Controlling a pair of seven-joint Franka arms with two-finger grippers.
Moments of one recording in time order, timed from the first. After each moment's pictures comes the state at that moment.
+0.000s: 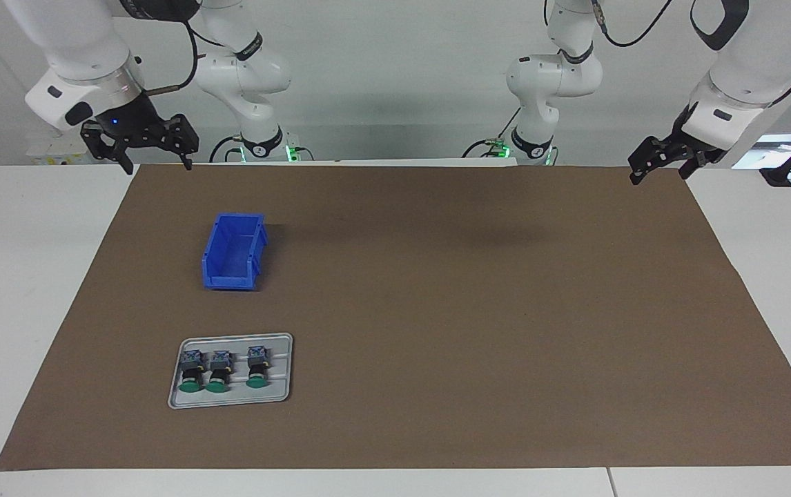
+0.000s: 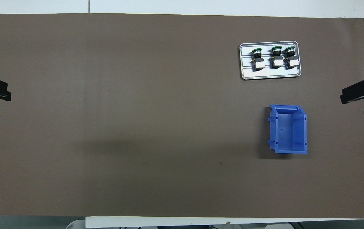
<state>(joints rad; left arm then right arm) -0.11 -0.03 0.02 -1.56 0.03 1.42 -0.08 0.02 -0.01 -0.01 -1.50 -0.06 1.38 -0.12</state>
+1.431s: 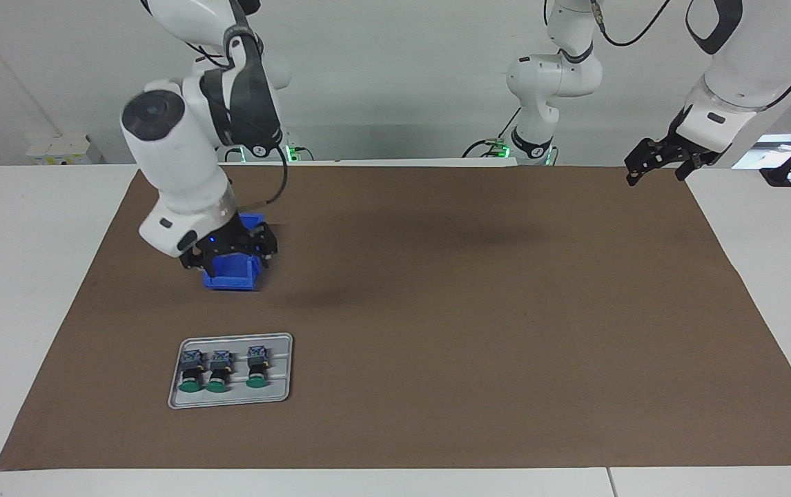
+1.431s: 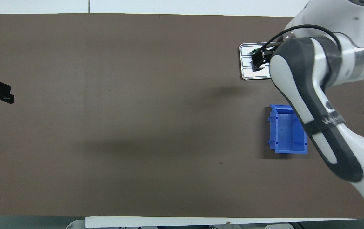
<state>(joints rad) -0.11 -0.04 0.02 -1.60 0.03 1.44 -0.08 0.18 0.44 0.00 -1.42 0.01 1.86 0.01</state>
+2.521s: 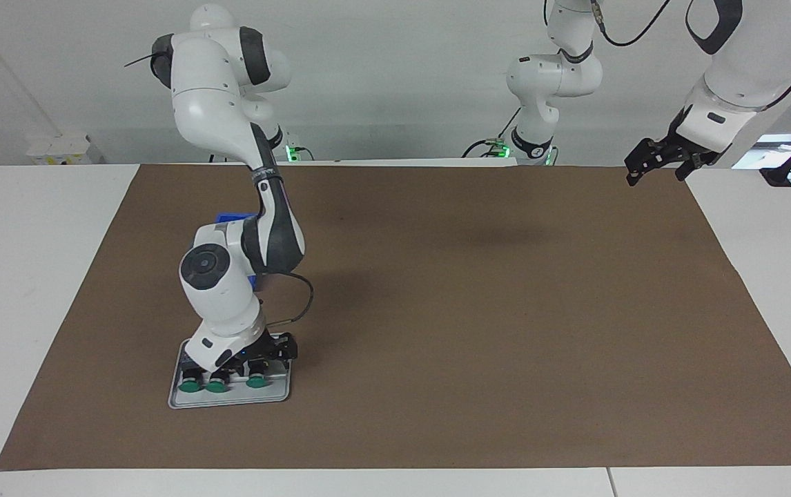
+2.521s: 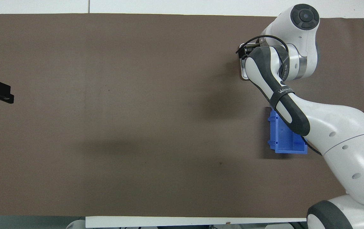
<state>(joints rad) -0.11 -0.04 0.02 -1.60 0.03 1.44 -0.08 0.15 0.67 -0.01 -1.43 0.01 2.20 0.01</state>
